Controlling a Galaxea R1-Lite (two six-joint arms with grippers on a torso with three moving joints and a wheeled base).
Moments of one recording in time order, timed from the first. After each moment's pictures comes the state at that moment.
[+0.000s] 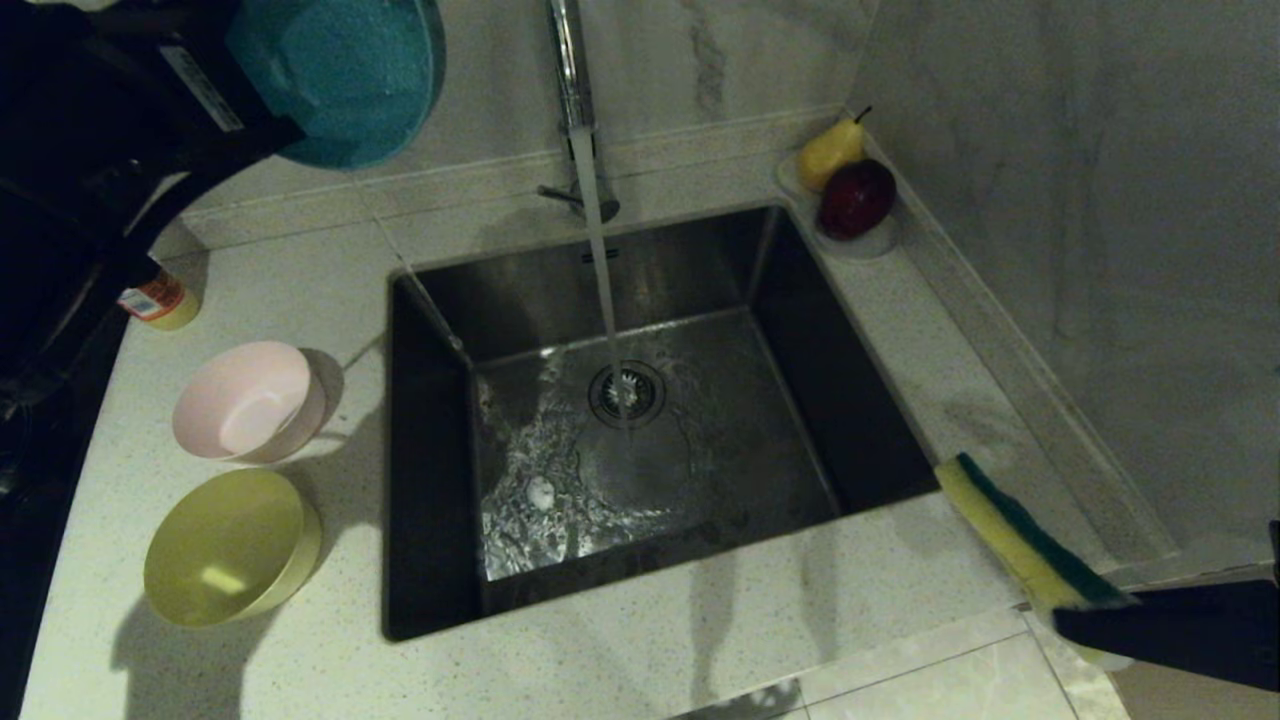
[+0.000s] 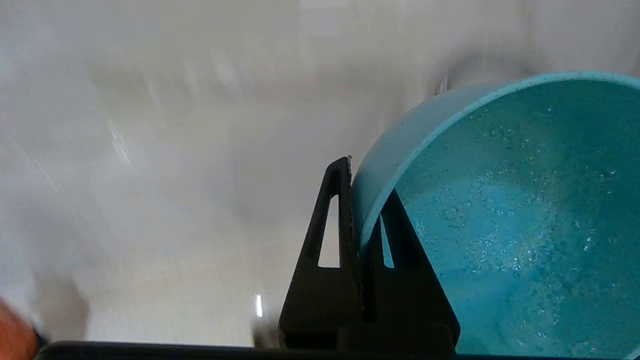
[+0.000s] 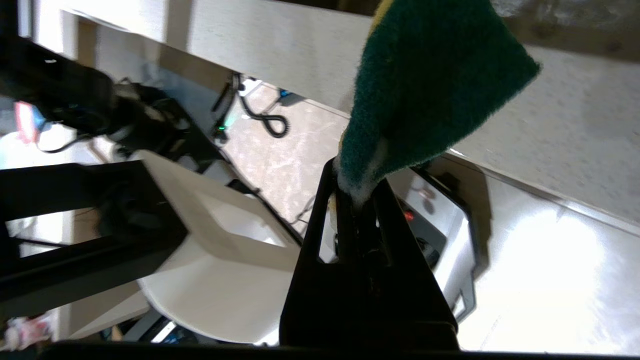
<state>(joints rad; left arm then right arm) -0.48 1.38 -0.91 -1.09 0.34 0.32 0.61 1.05 -0.95 0.37 0.32 0.21</state>
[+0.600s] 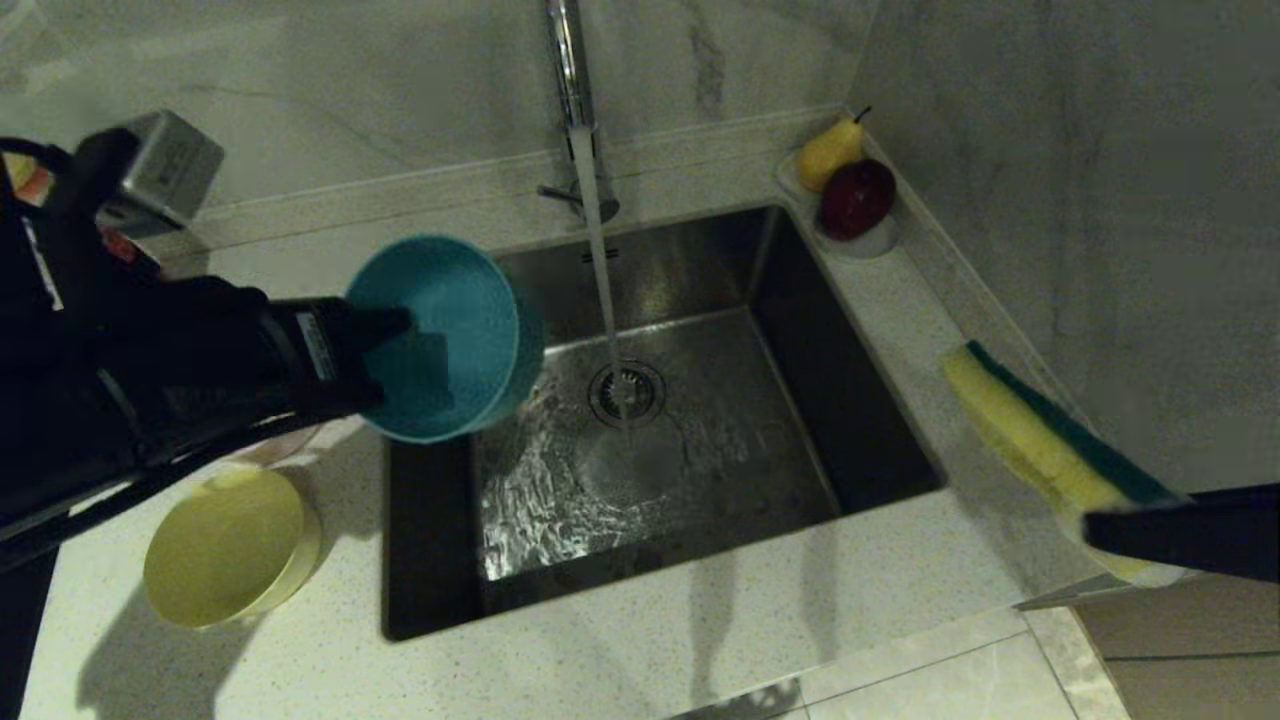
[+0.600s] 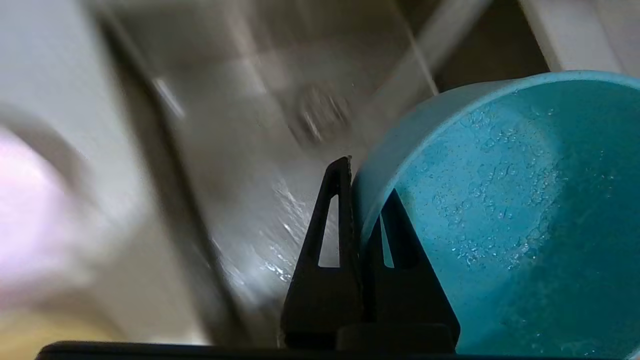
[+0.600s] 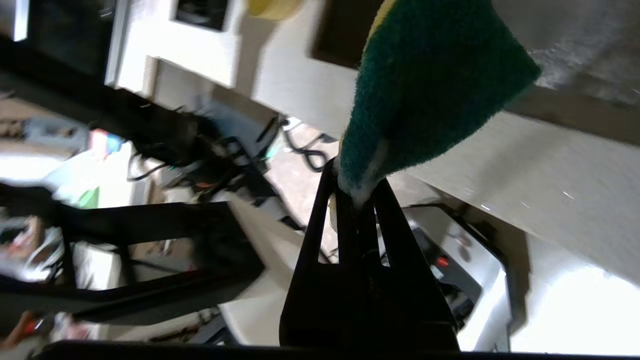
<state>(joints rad) -0.49 1.28 -0.91 -0.22 0.16 -0.18 0.68 1.09 -1.14 0.40 0.36 0.28</state>
